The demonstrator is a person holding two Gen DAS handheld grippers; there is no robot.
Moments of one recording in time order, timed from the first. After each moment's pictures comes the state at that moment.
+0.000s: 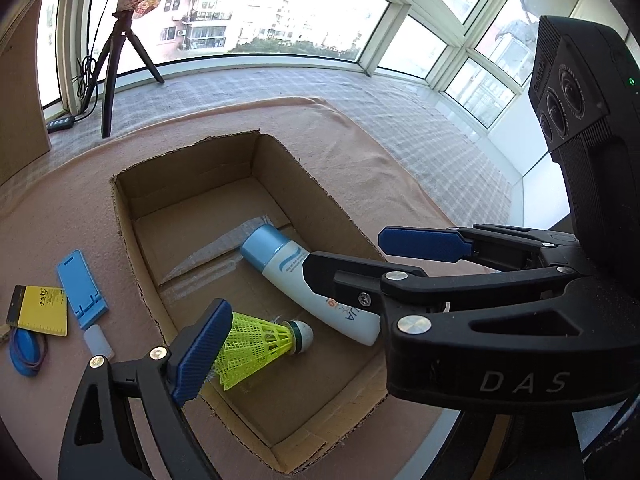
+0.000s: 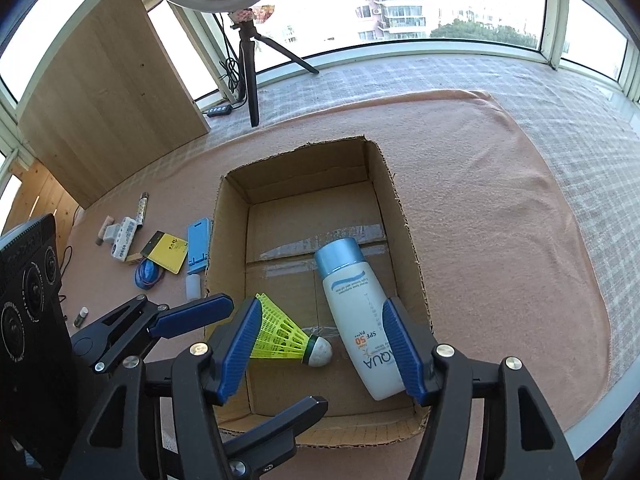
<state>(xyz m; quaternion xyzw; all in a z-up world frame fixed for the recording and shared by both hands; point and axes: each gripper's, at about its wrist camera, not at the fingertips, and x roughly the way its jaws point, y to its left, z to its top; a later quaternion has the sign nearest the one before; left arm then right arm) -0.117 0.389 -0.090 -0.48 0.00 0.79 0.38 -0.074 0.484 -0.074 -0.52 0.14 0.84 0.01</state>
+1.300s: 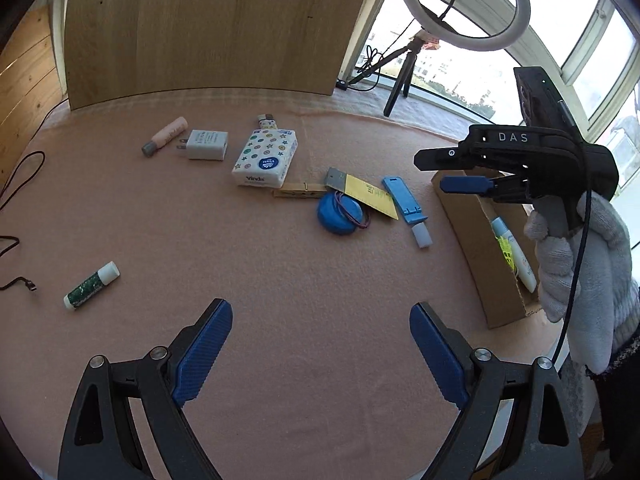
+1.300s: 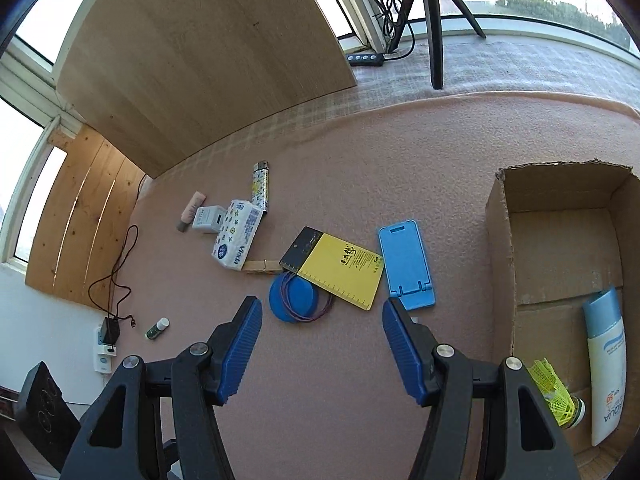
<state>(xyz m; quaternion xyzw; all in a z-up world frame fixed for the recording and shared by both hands) -0.060 0.050 -0.099 -0.49 -0.09 0.85 0.14 -0.191 0.301 -0.106 -0.56 0.18 0.80 -0.13</state>
